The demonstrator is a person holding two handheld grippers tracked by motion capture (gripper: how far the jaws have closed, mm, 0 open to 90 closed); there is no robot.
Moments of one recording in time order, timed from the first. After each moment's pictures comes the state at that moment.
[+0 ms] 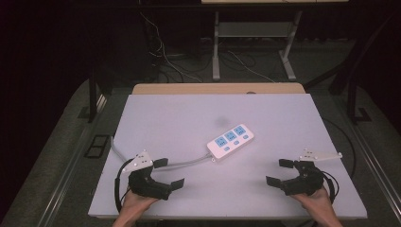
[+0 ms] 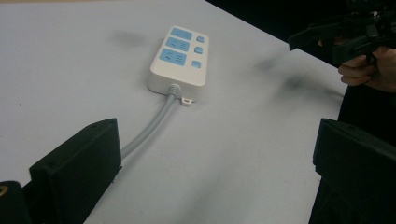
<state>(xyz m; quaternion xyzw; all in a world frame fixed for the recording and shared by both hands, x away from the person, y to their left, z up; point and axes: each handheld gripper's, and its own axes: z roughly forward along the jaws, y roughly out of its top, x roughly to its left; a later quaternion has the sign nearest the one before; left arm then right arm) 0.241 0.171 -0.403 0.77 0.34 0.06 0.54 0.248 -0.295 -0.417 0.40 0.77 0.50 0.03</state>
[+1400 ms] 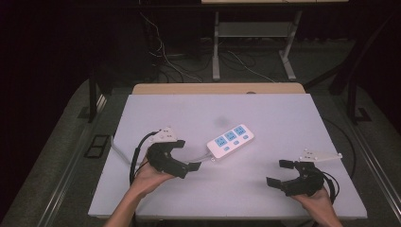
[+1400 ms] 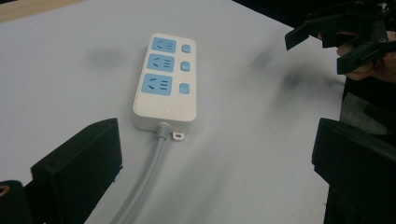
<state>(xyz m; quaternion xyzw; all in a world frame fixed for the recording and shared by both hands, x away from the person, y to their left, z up) 0.292 0.122 -0.359 0.83 0.28 0.04 0.48 0.247 -0.296 -0.418 0.40 0.77 0.50 0.03</state>
